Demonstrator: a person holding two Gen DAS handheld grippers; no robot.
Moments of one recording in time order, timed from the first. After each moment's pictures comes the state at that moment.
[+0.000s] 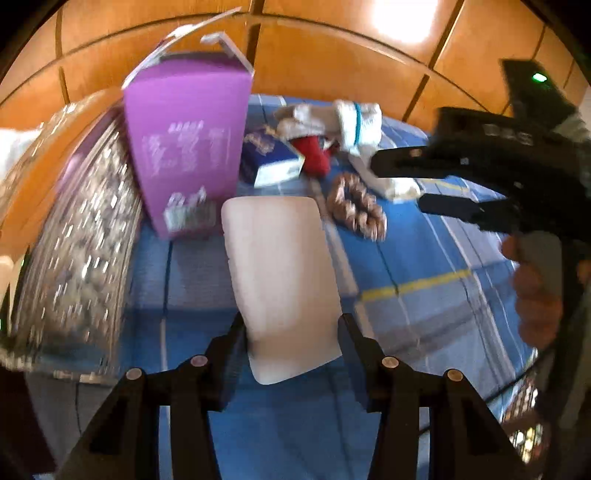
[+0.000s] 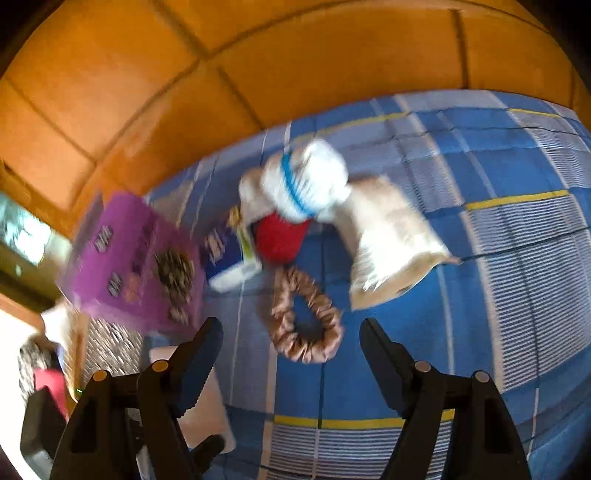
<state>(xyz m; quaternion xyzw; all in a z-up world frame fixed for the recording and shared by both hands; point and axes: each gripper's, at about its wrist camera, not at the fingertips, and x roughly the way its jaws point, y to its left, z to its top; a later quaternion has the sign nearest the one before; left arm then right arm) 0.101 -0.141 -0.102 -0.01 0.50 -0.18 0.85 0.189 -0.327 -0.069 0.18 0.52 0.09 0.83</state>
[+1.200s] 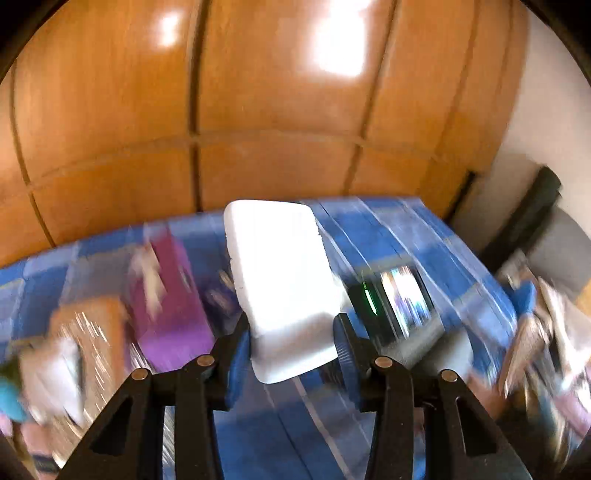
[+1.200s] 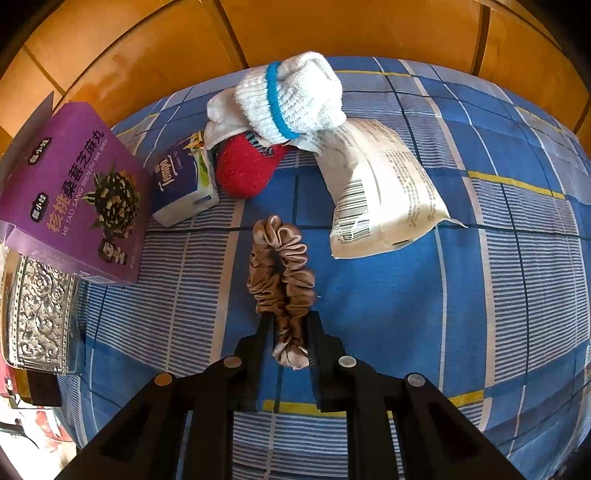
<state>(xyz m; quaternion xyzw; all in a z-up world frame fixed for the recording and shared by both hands) 0.143 -0.155 0.038 0.03 0.37 -0.26 0.89 0.180 -0.325 -0.099 0.09 0.59 0.05 0.80</state>
